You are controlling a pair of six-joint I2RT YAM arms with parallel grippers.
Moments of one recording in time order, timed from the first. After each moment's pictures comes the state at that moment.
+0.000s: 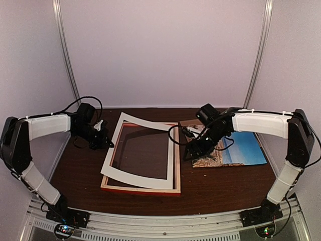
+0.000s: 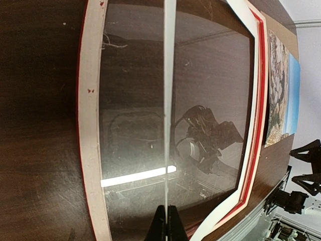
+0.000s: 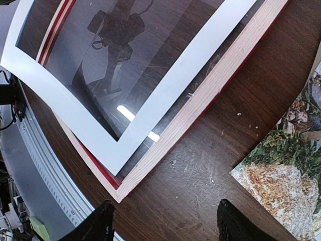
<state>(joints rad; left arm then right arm) -0.27 1.56 1.03 -0.57 0.50 -0.47 0.66 1.71 1.26 -0.74 -0.43 0.16</state>
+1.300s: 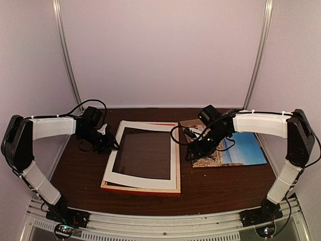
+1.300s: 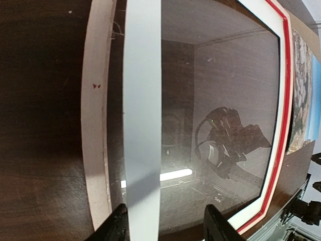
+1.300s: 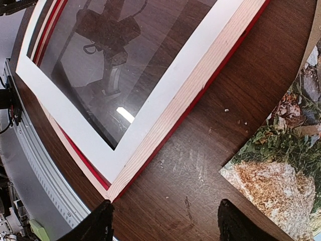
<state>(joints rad) -0.35 1.60 1.00 -0.51 0.38 -0.51 0.63 1.71 1.23 -0.72 -0.42 0.16</state>
